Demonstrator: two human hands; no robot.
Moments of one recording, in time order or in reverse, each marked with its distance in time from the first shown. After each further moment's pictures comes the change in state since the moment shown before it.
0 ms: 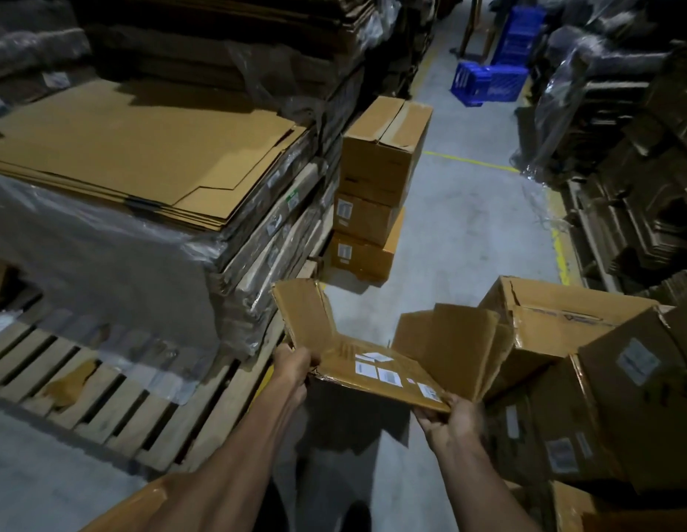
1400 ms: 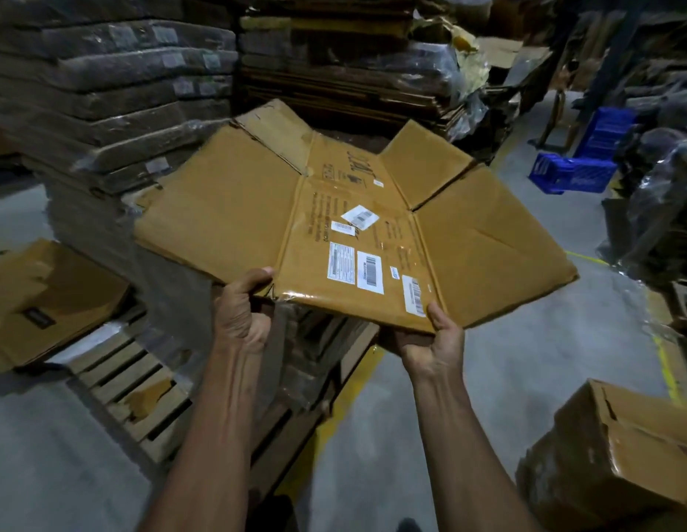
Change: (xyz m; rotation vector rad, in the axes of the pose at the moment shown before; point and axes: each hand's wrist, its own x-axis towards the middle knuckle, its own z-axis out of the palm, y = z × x) left_hand -0.042 0.190 -0.148 -0.884 -0.096 0.618; right_hand -0.159 0.048 0.212 0.142 -0.865 0.177
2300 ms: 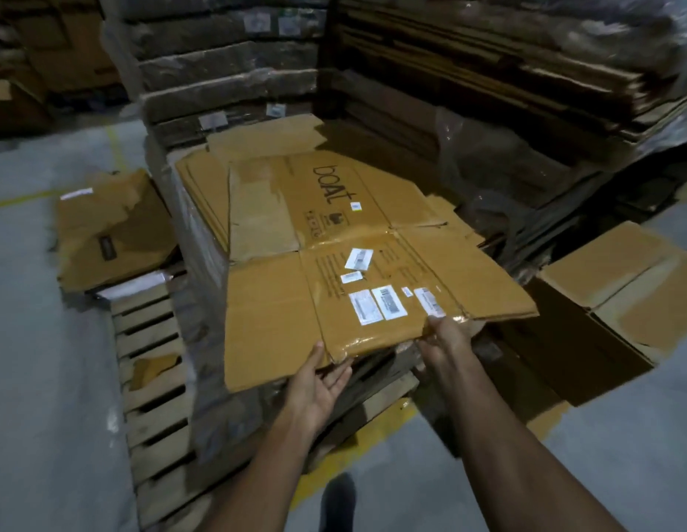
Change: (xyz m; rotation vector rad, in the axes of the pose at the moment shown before) left_hand 0.289 -0.264 0.059 -0.224 0.585 -0.375; right_hand 0.483 -0.023 0.095 -0.777 0.239 0.224
